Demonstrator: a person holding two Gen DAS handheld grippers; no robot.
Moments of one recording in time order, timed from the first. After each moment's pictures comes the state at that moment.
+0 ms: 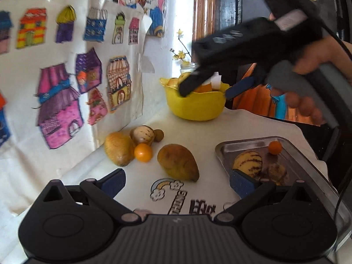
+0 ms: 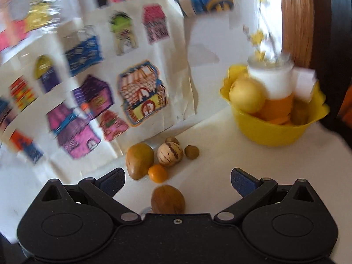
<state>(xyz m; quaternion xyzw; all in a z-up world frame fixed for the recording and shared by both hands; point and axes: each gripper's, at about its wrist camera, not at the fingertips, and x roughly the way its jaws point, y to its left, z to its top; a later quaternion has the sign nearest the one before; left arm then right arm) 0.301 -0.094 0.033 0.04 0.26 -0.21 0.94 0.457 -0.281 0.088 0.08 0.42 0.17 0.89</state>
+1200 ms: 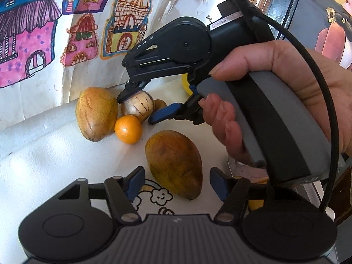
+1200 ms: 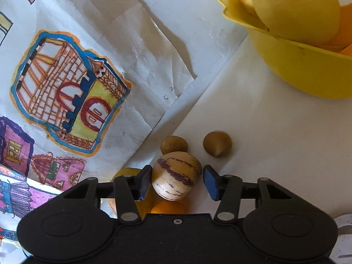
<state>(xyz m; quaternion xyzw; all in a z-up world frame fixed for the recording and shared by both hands) 0.382 -0.120 -0.022 -0.10 0.35 -0.18 0.91 0.575 -0.243 -0.014 0.24 0.53 0.14 0.80</state>
